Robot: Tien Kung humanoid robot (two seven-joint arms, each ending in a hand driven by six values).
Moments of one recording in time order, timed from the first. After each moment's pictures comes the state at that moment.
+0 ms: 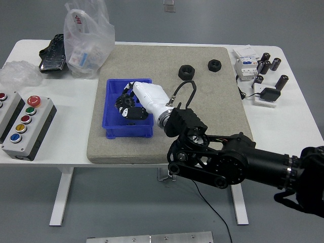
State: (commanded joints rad) left arm -0.03 0.07 -1.80 -0.18 1.86 0.10 0.24; right arm 0.93 -0.02 0.25 1.19 -1.65 -0.41 -0.56
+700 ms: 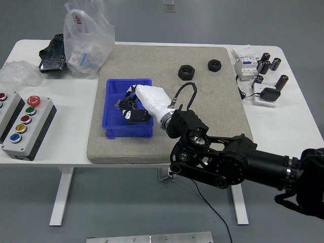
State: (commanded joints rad) left arm -0.03 0.08 -1.81 -0.18 1.87 0.10 0.24; right arm 0.91 -0.02 0.26 1.15 -1.58 -0.40 -0.49
